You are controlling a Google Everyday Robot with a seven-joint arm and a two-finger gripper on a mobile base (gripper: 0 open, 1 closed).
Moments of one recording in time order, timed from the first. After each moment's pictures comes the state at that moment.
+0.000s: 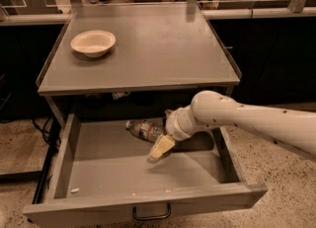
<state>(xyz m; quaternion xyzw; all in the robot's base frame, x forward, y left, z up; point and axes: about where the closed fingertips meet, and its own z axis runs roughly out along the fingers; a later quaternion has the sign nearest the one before) 0.582 -0.008 0.620 -0.56 0.75 0.15 0.30</state>
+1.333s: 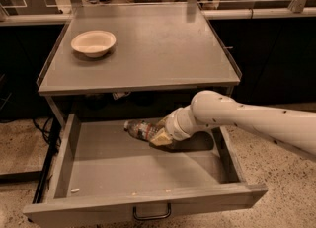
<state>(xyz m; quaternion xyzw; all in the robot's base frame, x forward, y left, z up) 0.582 -0.007 0.620 -0.56 0.75 0.15 0.30</state>
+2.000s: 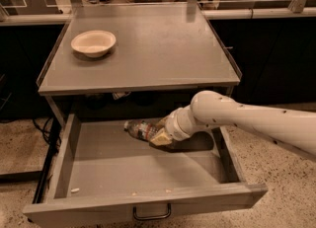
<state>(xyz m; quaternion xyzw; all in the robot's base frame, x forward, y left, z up) 0.582 -0.008 0.620 -0.56 0.75 0.15 0.30</state>
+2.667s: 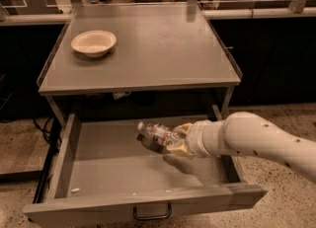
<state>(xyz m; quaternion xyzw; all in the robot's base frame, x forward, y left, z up) 0.515 -0.060 0.673 -0.54 0.75 0.10 0.37</state>
